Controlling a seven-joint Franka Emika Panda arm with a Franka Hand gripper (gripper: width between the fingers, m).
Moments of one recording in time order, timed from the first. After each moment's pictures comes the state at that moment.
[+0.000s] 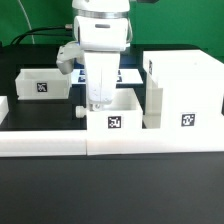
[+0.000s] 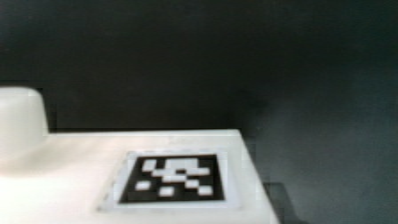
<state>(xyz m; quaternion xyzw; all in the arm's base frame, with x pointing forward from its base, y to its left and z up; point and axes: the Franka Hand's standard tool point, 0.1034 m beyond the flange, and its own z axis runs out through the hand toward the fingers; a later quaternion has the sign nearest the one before) 0.550 -0.035 0.021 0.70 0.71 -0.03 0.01</state>
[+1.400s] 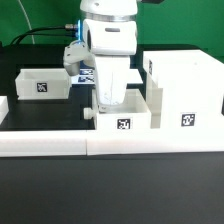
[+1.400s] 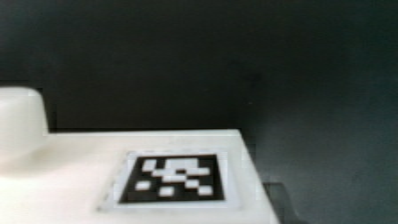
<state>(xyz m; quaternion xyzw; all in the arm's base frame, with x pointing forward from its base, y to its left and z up) 0.546 -0.024 0.017 0.69 0.73 -0.04 0.01</state>
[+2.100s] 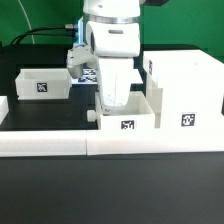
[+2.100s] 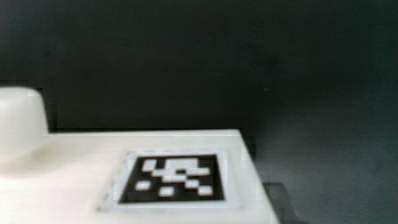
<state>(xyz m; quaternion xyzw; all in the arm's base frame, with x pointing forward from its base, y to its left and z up) 0.549 -0.018 0.013 0.69 0.73 -0.03 0.01</state>
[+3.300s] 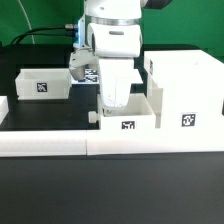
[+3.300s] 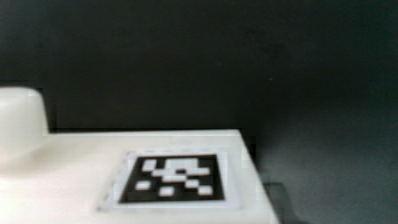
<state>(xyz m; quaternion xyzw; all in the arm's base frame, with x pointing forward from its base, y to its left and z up) 0.550 -0.015 0.010 0.70 0.72 -0.02 0.02</state>
